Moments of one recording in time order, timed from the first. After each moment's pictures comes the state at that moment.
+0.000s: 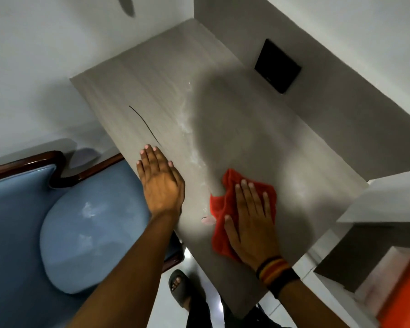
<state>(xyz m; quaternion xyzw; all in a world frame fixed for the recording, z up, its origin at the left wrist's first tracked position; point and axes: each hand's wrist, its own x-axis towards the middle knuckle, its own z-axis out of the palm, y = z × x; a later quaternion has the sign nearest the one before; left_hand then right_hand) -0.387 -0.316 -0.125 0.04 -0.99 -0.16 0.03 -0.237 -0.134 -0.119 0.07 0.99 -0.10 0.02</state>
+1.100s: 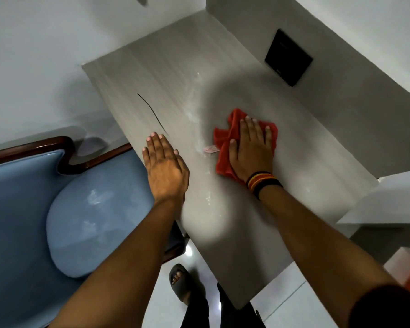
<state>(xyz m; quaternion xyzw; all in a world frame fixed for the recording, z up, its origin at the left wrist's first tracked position) -0.387 -0.316 -0.123 0.04 -0.99 -0.14 0.01 -0.388 -0.106 -0.108 0.11 0.99 -0.09 0.00</state>
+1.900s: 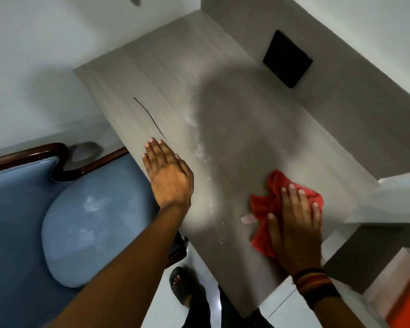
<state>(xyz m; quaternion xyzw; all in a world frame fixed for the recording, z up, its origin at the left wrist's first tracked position) -0.386 -0.304 -0.122 0.06 -0.99 -0.12 0.01 -0.197 -0.074 -0.116 0.18 0.98 -0.05 0.02</state>
